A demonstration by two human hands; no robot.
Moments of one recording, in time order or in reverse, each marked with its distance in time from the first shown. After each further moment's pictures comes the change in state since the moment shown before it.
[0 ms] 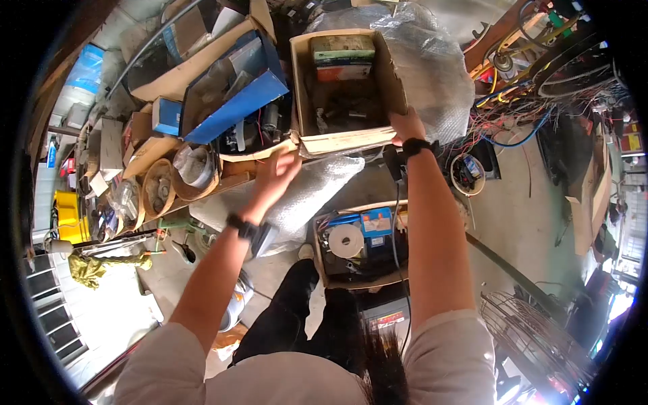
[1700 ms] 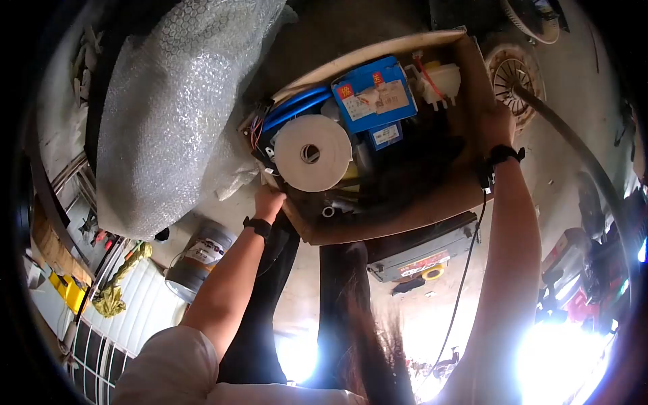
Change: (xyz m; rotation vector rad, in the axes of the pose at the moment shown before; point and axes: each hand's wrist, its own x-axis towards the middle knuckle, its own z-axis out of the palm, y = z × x) left_hand -0.156 -0.502 0.333 0.527 -0.365 -0.641; right_hand -0.023 0.609 -0.086 -0.817 0.249 0.306
